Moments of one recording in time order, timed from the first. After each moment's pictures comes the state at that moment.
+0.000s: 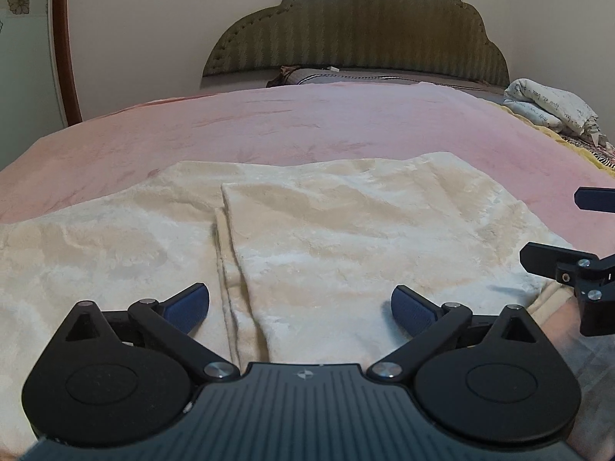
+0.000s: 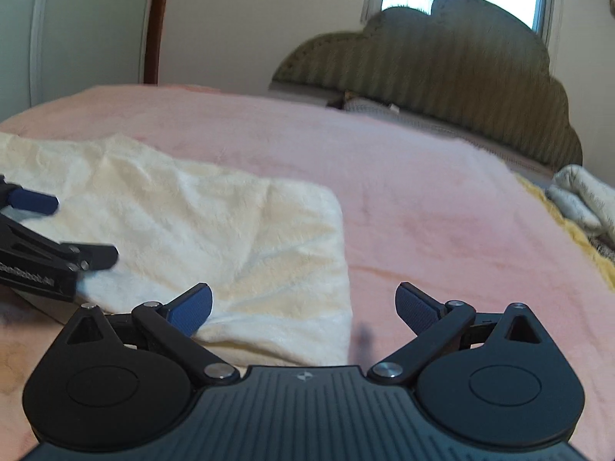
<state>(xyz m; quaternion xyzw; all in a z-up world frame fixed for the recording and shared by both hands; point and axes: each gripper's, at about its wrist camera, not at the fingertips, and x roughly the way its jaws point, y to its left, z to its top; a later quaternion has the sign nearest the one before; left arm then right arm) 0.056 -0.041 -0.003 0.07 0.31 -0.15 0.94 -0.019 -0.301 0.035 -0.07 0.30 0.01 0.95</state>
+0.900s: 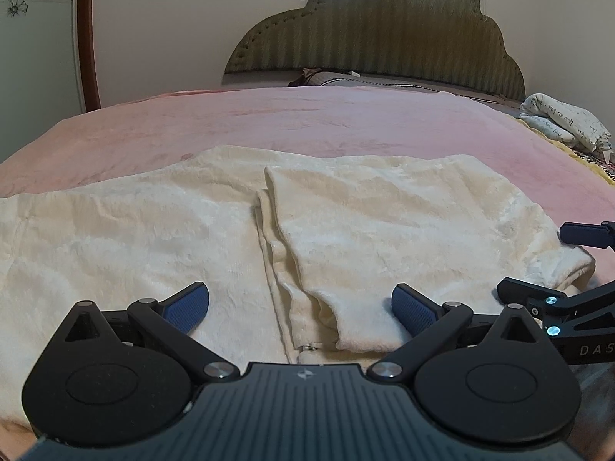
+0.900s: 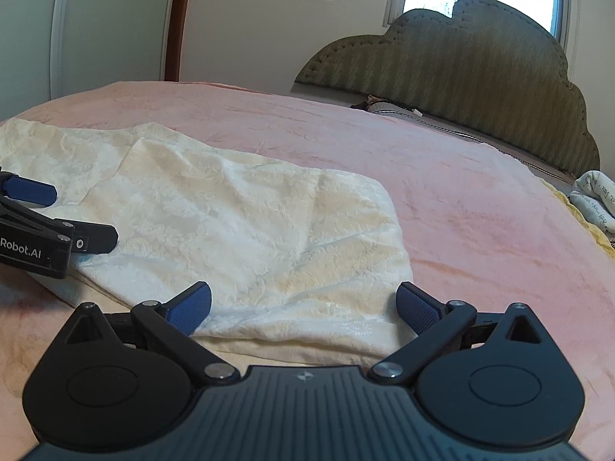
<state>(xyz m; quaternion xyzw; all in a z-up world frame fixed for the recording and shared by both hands) 0.045 -0.016 -0.006 0.04 0.31 -0.13 0.94 -0.016 -0.278 0.010 -0.07 0.30 0.03 0.95</state>
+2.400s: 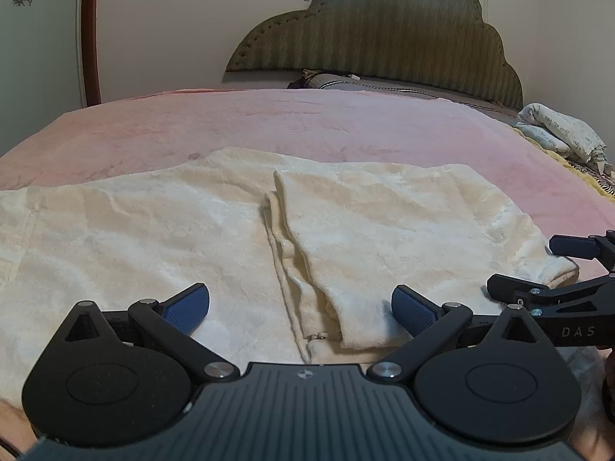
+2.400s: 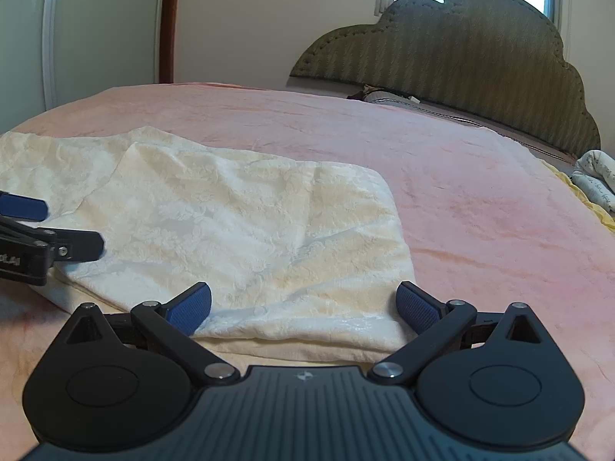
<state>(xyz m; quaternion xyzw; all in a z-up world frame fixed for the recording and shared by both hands) 0.034 -0.003 0.011 0.03 0.31 -0.13 0.94 -0.011 -0.282 0.012 -0.04 0.32 0.02 0.95</state>
